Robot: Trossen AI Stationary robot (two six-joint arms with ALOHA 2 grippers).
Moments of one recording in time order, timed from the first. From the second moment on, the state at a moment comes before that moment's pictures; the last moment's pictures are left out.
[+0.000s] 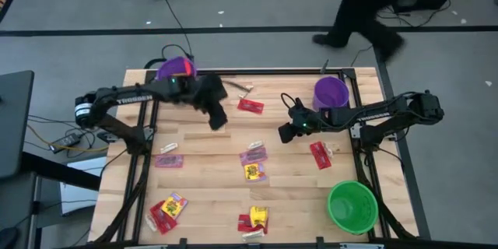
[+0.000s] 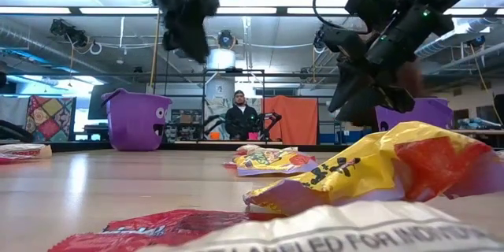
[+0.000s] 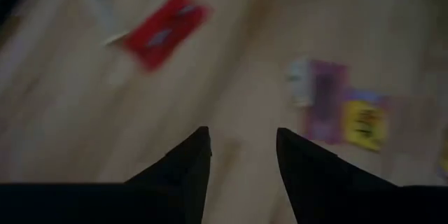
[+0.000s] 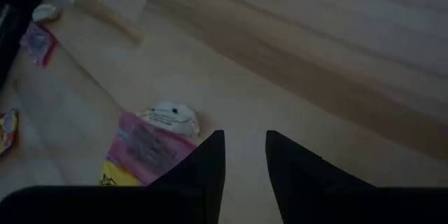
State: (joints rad) left arm 0.26 1.41 1.23 -0.79 0.05 -0.22; right arm -0.09 1.32 0.62 -0.13 0.11 0.99
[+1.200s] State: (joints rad) left arm -0.52 1.64 1.18 -0.87 0.07 -1.35; right arm 0.04 1.32 0.62 -0.14 0.14 0.64
